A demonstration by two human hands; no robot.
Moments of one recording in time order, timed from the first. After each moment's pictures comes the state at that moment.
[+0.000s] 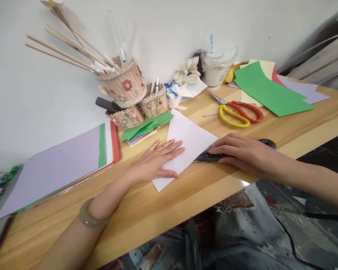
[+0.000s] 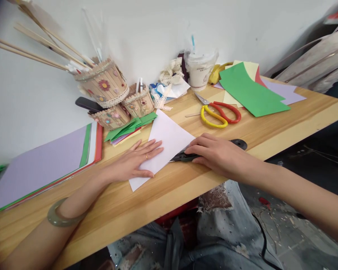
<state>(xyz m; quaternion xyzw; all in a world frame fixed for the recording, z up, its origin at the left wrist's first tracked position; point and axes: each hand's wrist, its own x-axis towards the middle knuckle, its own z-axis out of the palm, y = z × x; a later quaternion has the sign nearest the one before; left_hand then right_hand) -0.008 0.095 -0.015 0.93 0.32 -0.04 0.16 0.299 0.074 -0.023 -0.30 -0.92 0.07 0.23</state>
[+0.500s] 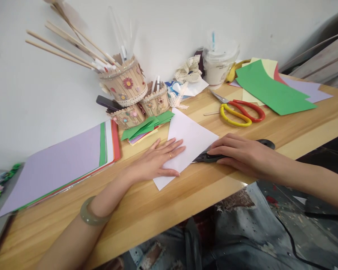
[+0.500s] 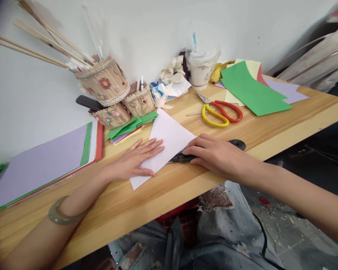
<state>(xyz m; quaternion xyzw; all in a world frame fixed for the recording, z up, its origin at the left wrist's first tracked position) -0.008 0.095 -0.014 0.93 0.32 -0.04 0.16 0.291 0.072 -0.024 -0.28 -0.93 0.06 0.24</state>
